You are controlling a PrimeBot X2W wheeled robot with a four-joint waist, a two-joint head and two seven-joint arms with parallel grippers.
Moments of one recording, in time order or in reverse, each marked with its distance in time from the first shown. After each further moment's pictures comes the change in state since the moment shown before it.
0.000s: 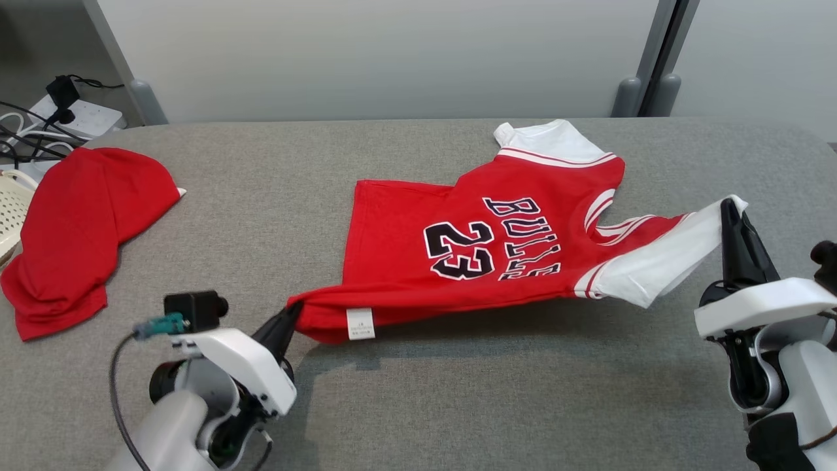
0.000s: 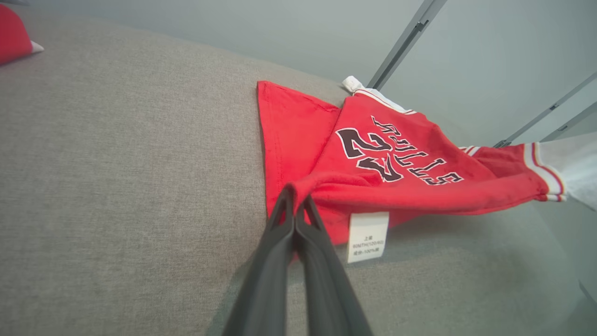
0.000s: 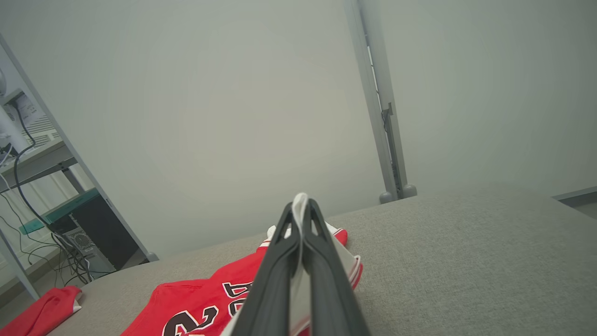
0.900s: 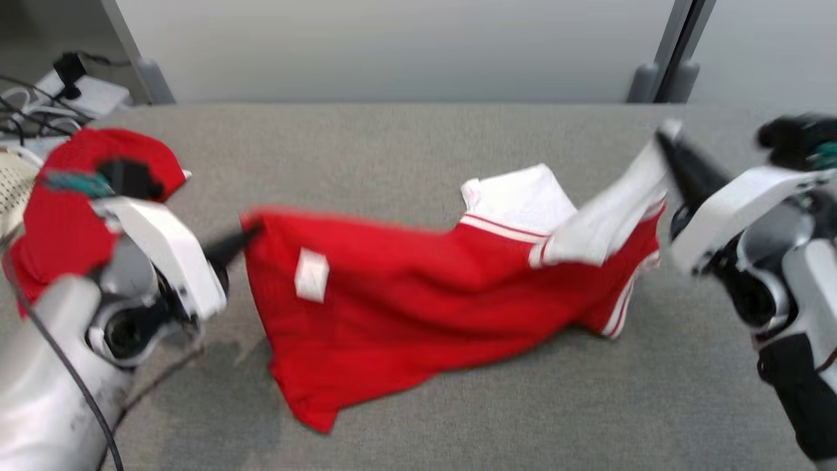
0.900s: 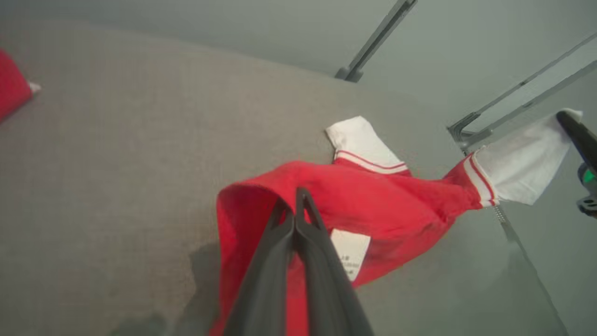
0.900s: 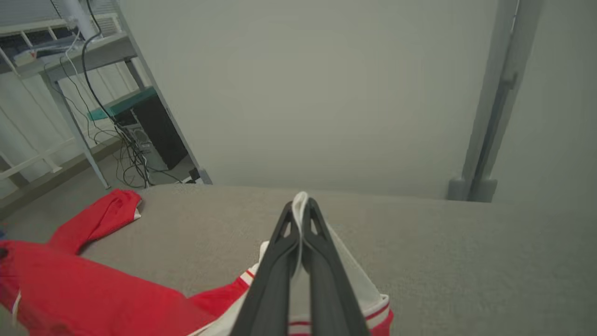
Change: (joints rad) left arm -0.282 0.258 -0.056 -0.198 -0.397 0.010 0.478; right arm -0.263 -0.131 0.247 -0.074 0.098 0.000 0.340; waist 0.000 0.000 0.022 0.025
